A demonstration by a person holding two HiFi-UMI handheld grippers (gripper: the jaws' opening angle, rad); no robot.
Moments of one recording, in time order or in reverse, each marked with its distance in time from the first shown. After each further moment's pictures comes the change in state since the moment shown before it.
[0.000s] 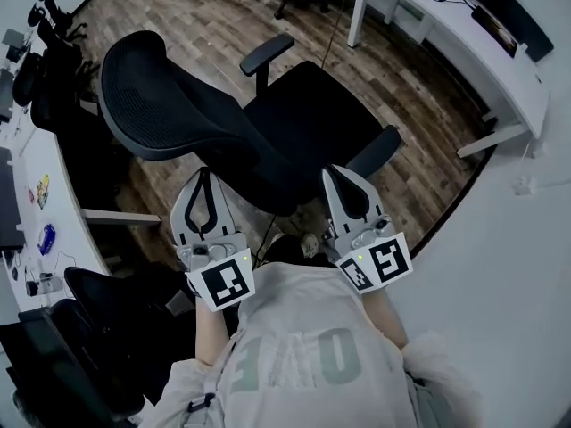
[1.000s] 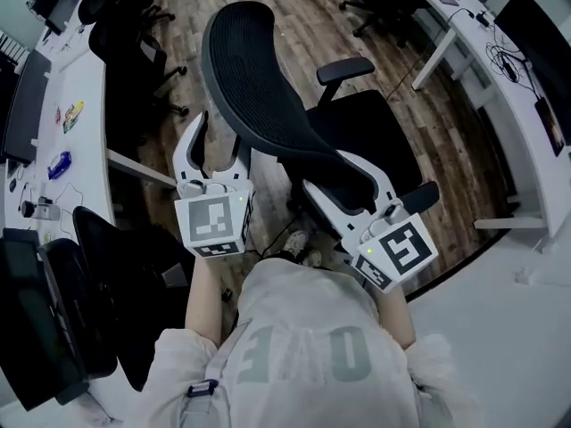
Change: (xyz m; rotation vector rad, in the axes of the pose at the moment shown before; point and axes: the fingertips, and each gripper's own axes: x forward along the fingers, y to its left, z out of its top) left arm 0.037 0.114 -0.073 -0.430 0.152 0.177; right arm 0.110 0.119 -0.009 -0.097 0.289 0.525
